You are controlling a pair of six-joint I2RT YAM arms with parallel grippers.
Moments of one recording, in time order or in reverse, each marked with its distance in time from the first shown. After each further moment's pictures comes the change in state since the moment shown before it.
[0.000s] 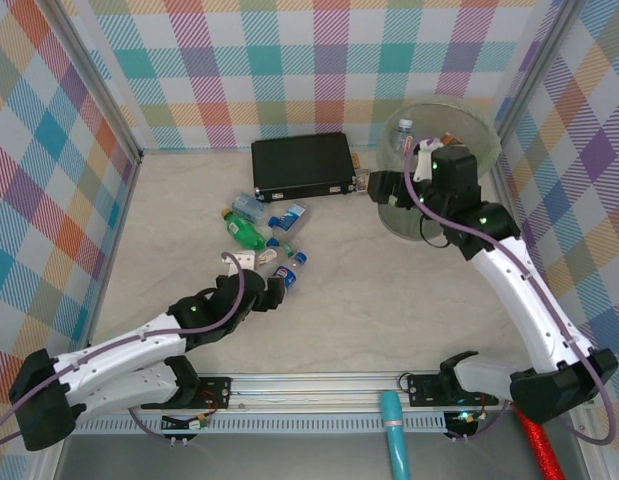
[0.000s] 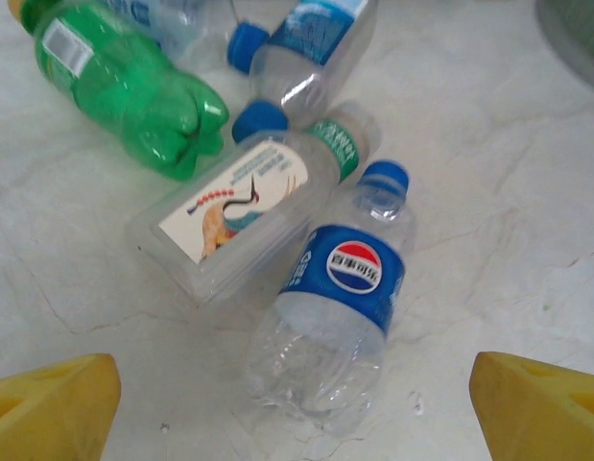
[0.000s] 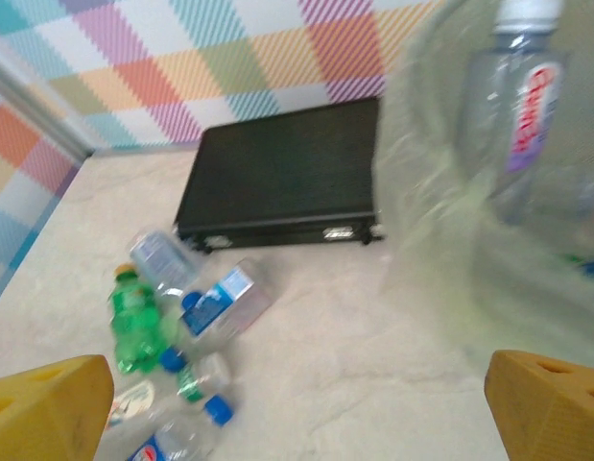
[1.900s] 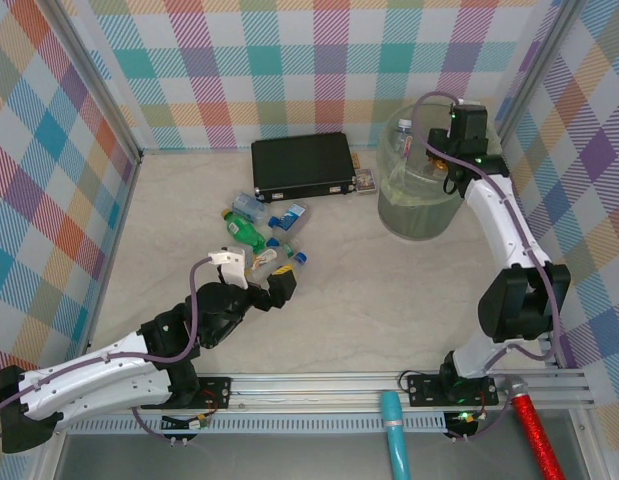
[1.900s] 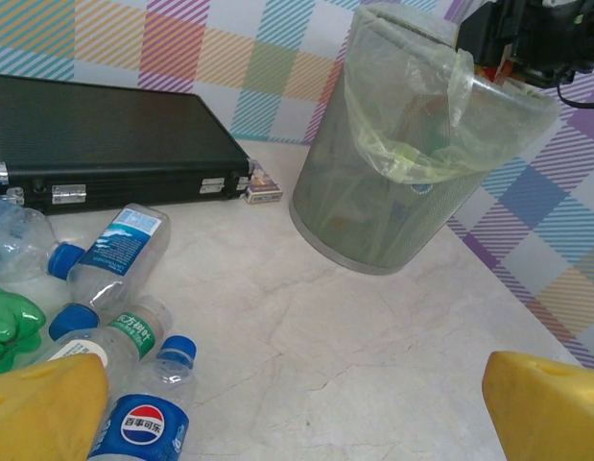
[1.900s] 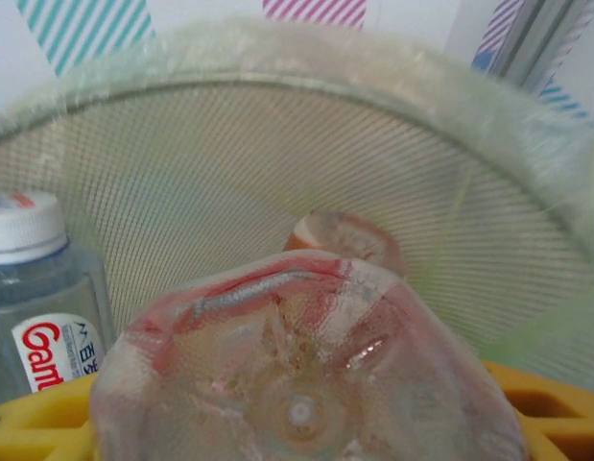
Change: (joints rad) left arm -0.195 -0.277 0.000 0.290 -0.059 0.135; right arm -0.329 0.466 0.249 0.156 0.292 -0.219
